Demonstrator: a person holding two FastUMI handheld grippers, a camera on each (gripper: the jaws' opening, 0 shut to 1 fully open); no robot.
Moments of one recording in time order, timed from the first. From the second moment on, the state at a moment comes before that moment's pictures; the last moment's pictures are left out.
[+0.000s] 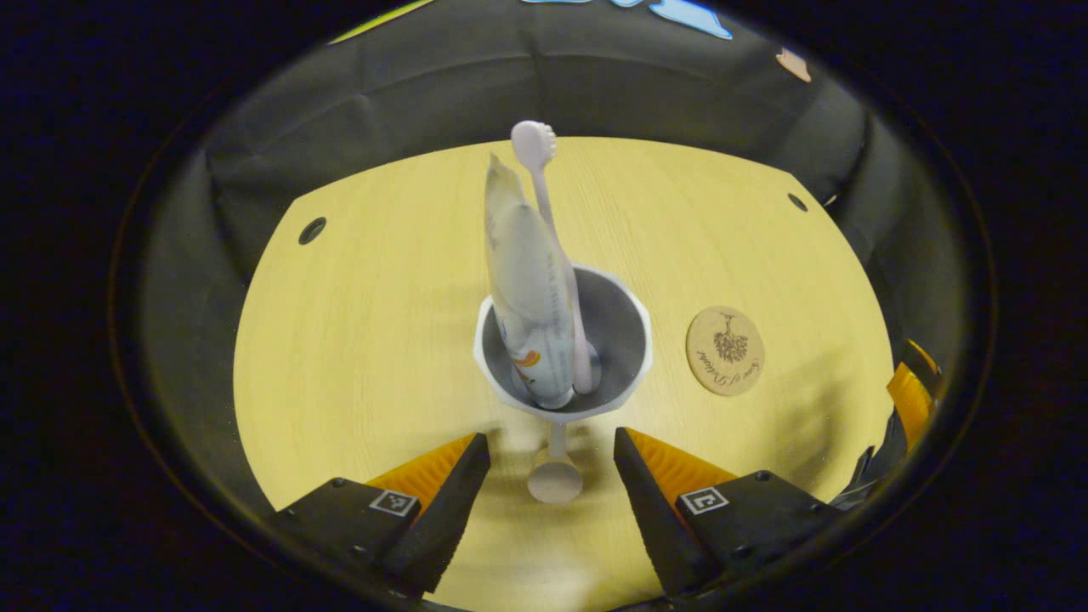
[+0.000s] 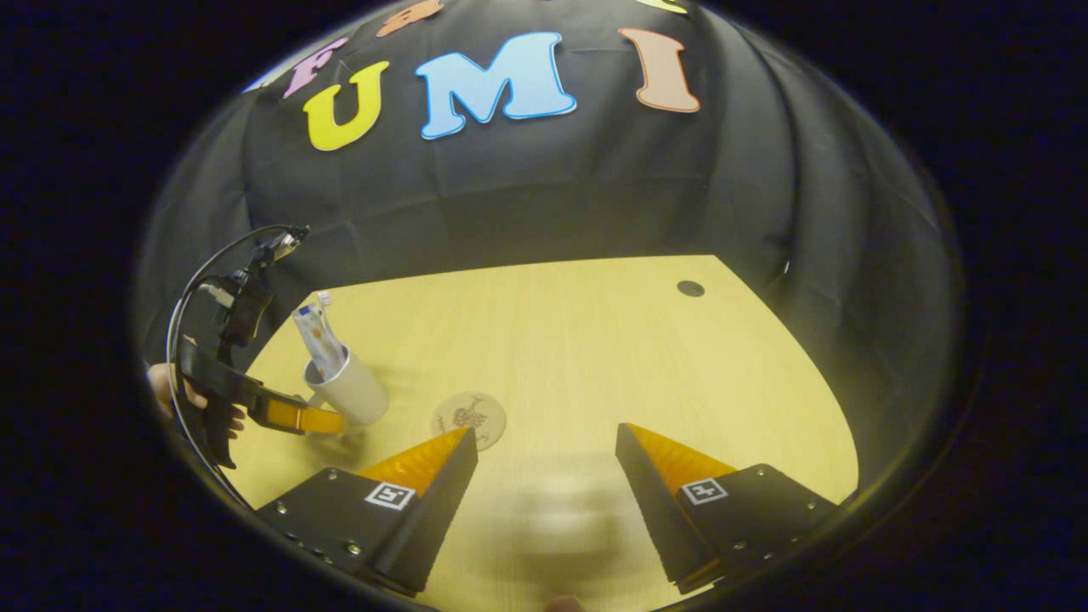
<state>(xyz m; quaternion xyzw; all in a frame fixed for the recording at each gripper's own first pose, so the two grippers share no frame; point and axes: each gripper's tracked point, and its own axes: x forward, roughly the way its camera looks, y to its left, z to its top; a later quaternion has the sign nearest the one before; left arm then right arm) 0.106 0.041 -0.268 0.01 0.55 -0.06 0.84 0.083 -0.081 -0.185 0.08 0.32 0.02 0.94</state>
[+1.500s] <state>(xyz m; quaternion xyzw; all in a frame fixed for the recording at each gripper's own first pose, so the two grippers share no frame) 0.119 0.002 -0.278 0.03 0.55 -0.08 0.83 0.088 -0.087 -0.196 0.10 0.34 0.01 0.93</state>
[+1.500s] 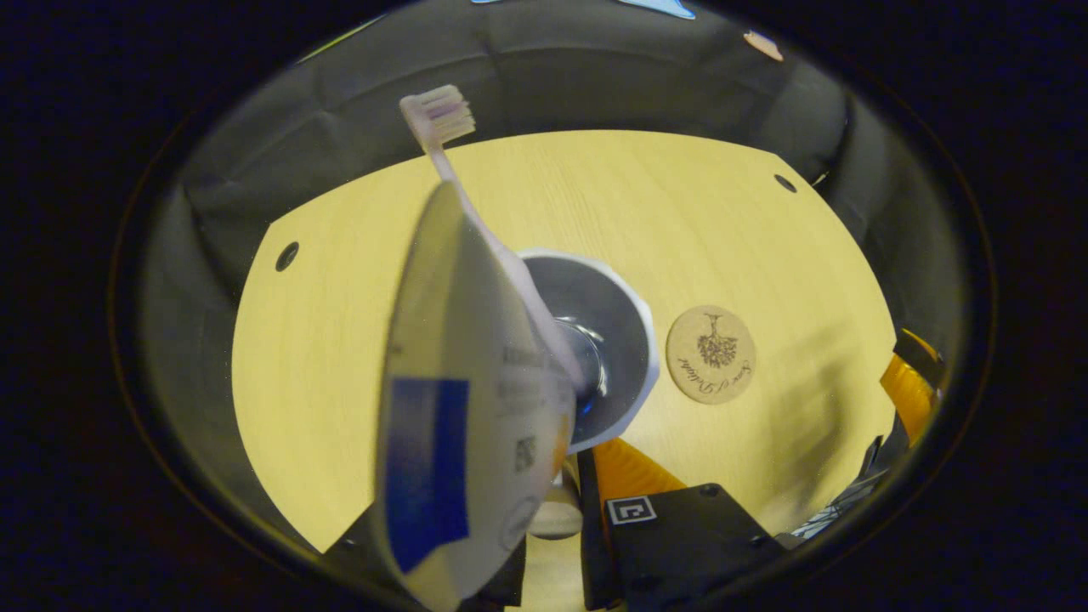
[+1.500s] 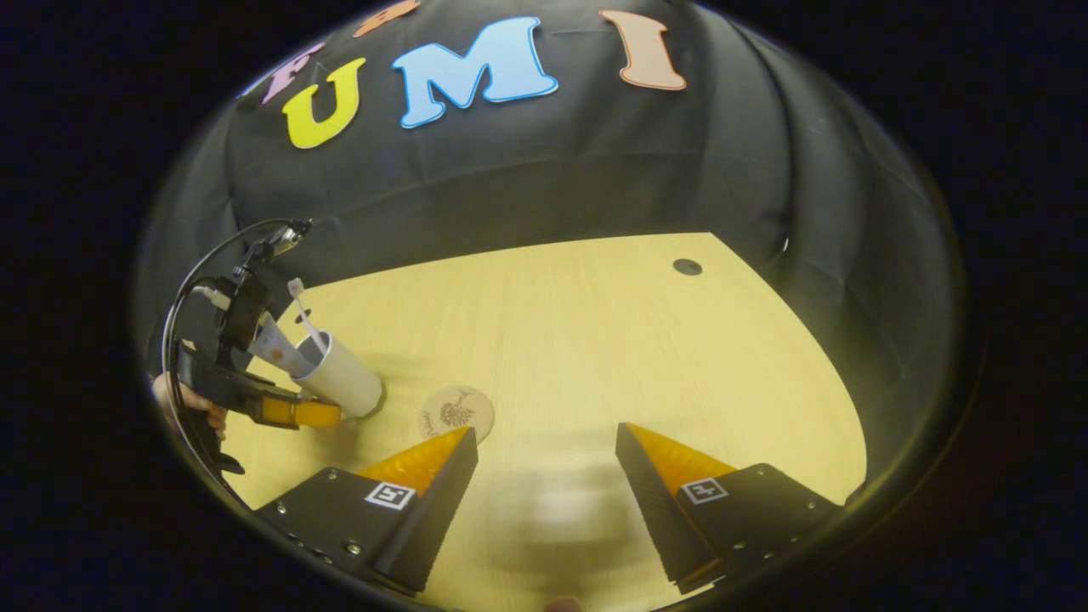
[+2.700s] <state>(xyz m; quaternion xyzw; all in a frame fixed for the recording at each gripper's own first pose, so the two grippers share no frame) 0.143 -0.075 -0.276 0.08 0.55 -0.17 0.82 0.067 -0.120 -0.197 0.12 0.35 -0.02 0.93</state>
